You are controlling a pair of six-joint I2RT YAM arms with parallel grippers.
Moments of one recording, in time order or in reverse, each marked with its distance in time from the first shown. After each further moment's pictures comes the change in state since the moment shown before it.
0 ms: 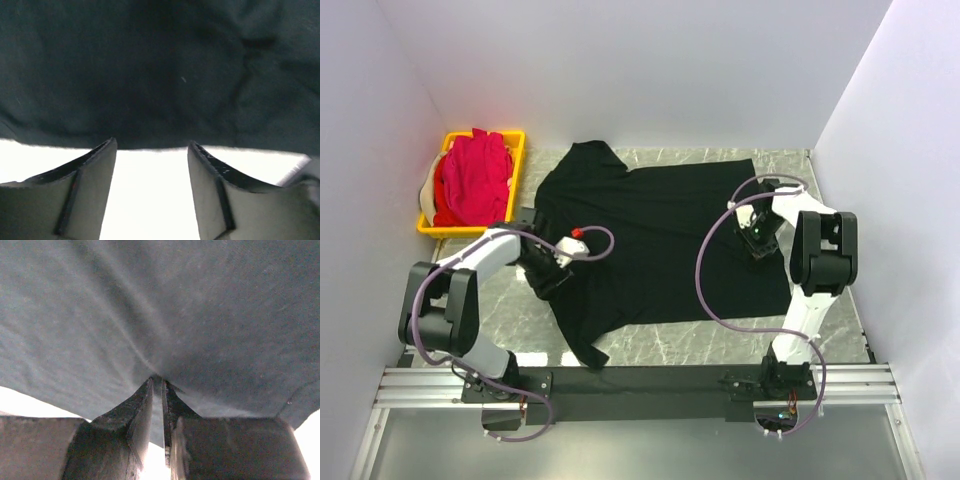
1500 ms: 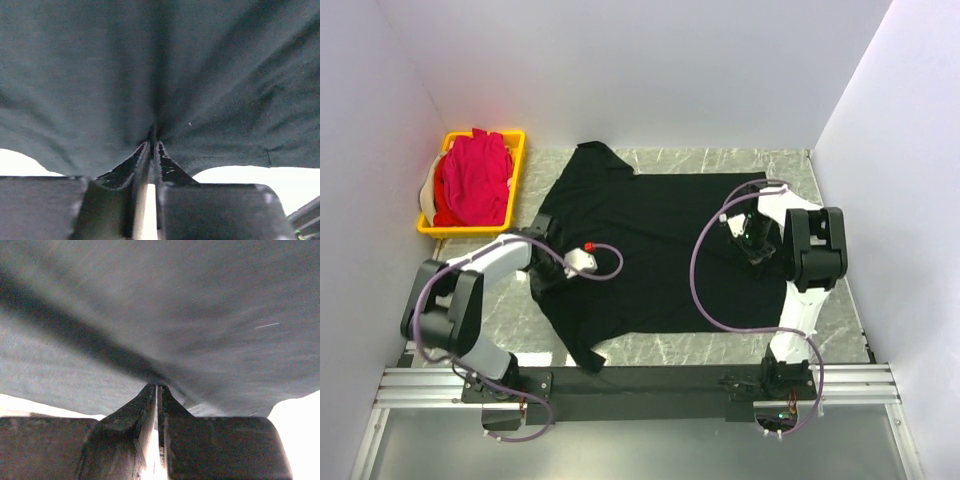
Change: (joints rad) left arm -0.116 0.009 -0.065 0.108 -0.187 0.095; right arm 0.079 0.055 0.005 -0.078 0.186 0.053
